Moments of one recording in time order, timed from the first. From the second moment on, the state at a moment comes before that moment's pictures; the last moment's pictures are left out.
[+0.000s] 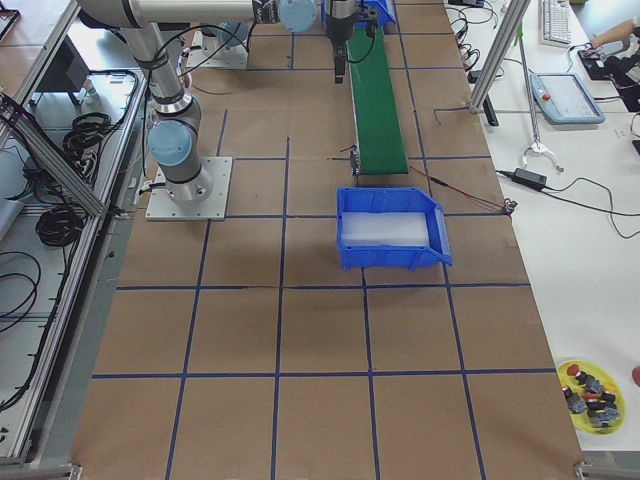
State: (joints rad) left arm -0.93 -1.84 -1.78 -1.00 1.57 0.68; right arm 1.63 -1.60 1.62 -1.63 -1.56 0.07
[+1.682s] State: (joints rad) left arm -1.36 -1.95 -1.58 -1.18 1.58 0.25; right arm 1.63 -1.60 1.63 -1.63 -1.56 0.07
